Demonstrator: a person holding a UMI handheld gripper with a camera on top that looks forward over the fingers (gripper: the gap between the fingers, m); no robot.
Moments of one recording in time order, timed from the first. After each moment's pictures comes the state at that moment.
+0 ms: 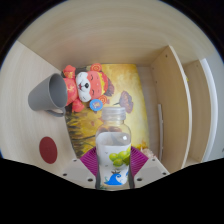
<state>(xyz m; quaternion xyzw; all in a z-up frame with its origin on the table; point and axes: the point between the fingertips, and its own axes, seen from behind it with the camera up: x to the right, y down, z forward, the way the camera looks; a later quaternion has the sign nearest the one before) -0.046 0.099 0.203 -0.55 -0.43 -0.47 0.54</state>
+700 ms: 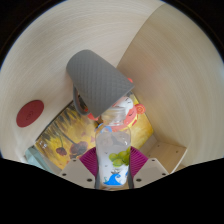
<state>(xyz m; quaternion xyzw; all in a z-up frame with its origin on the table) -0.147 0.137 0.192 -0.16 -0.65 -0.67 0.33</state>
